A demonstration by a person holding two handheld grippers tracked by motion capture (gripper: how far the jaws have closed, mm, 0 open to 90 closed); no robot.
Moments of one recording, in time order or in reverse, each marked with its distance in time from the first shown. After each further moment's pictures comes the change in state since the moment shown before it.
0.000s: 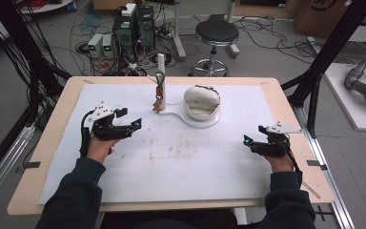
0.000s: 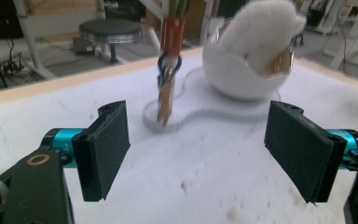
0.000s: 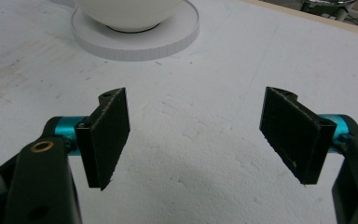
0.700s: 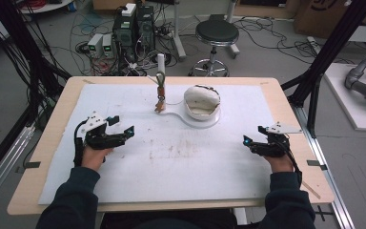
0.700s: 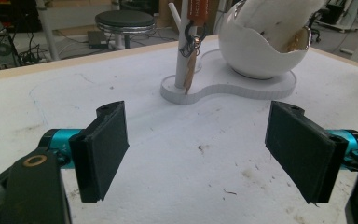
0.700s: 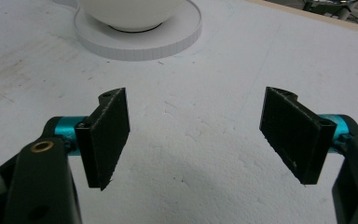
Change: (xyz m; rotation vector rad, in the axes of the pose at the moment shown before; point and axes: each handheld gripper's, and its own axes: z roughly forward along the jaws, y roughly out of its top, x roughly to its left) left arm 0.006 -0.023 -0.017 -0.008 0.039 -0.024; right arm 0.001 -0.001 0.000 0.000 0.005 0.005
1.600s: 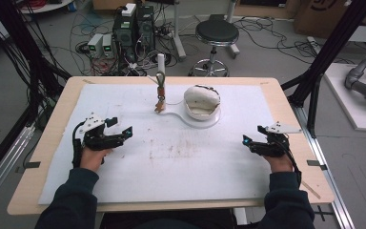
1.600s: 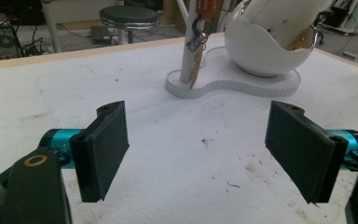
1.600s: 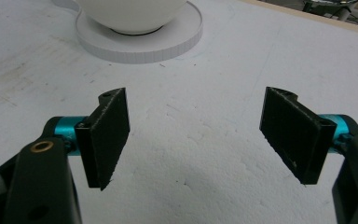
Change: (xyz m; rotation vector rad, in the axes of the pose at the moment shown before) left arm 0.003 -0.004 -0.002 0.010 0.015 -0.029; right arm 0.001 0.001 0.000 -0.005 0.002 0.002
